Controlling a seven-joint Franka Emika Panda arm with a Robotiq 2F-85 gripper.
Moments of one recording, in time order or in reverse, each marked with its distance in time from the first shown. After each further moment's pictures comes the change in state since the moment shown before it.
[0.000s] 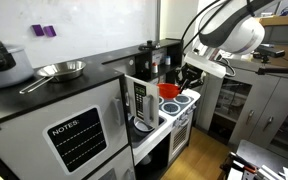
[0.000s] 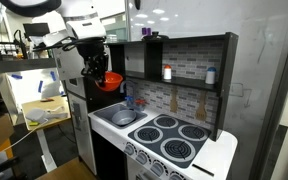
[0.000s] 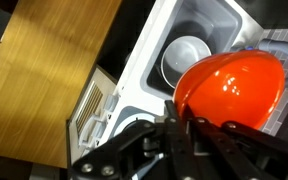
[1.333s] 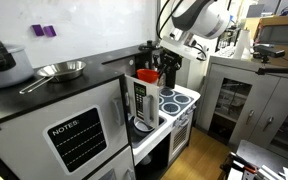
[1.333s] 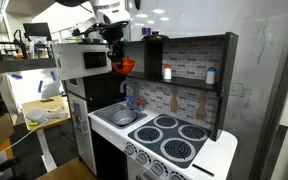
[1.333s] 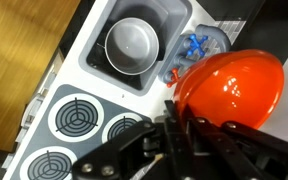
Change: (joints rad) arm 0.057 0.206 0.020 0.312 -0.002 -0.038 0.009
